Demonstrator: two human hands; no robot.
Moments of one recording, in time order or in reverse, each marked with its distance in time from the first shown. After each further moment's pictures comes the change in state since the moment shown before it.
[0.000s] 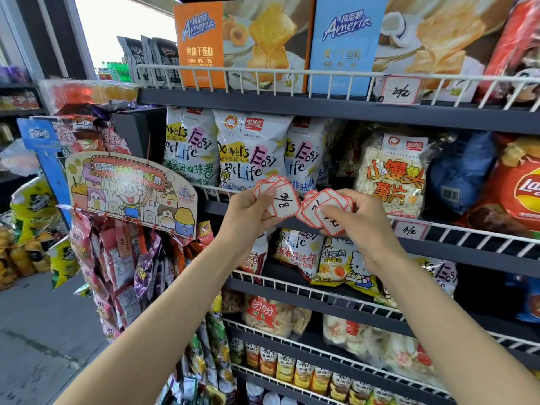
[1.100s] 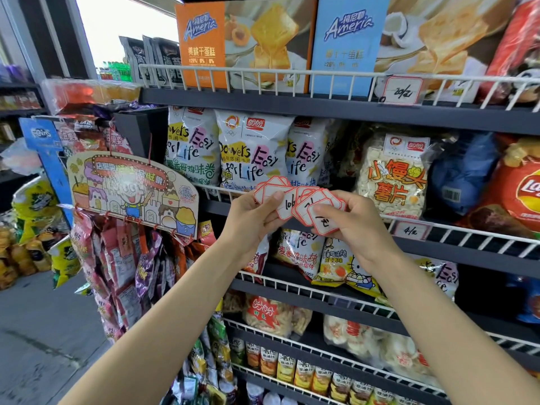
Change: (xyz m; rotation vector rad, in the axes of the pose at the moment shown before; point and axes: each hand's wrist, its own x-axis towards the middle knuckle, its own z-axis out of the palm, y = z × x) left_hand -0.005 0.003 0.004 -0.146 -0.027 -0.060; right_hand 0.001 -0.002 0.009 0.064 -0.064 0.044
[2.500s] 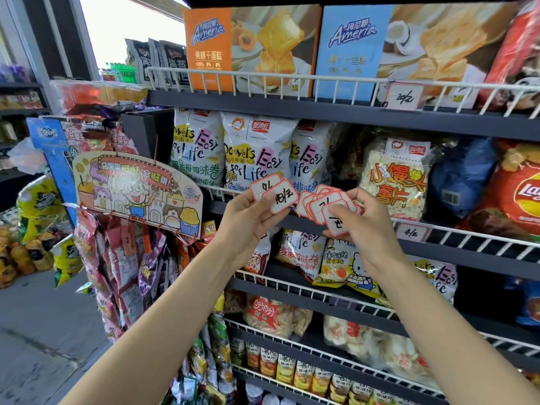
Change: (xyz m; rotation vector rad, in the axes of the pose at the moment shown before) left_hand -0.004 0.006 -0.011 -0.160 0.018 0.007; right_hand -0.010 -0.003 -0.001 0.026 0.139 -0.029
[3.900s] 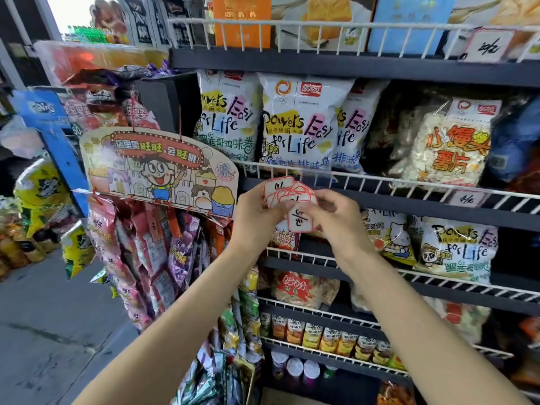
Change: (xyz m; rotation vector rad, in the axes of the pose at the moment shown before) left_hand 0.000 0.008 -0.099 0.637 -0.005 0.176; right_hand -0.017 0.040 0.134 -0.060 0.022 0.099
